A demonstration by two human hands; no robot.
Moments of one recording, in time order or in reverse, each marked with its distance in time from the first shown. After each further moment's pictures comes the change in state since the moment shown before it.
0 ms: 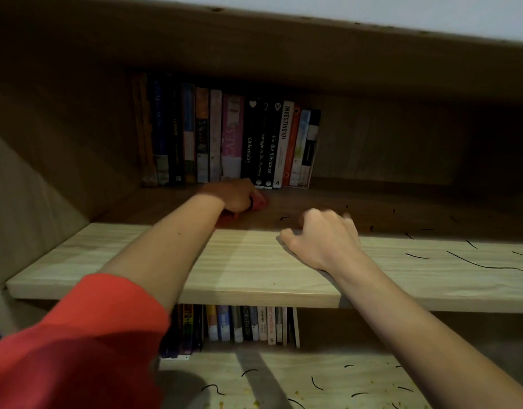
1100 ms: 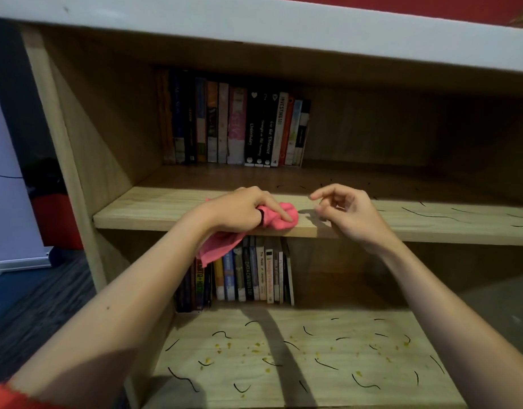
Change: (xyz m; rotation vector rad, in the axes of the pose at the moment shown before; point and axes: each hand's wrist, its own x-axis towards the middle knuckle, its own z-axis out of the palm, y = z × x) left_hand -0.160 0.049 0.036 -0.228 0.061 0.297; right_hand -0.088 0.045 -0.028 0.966 0.034 -0.156
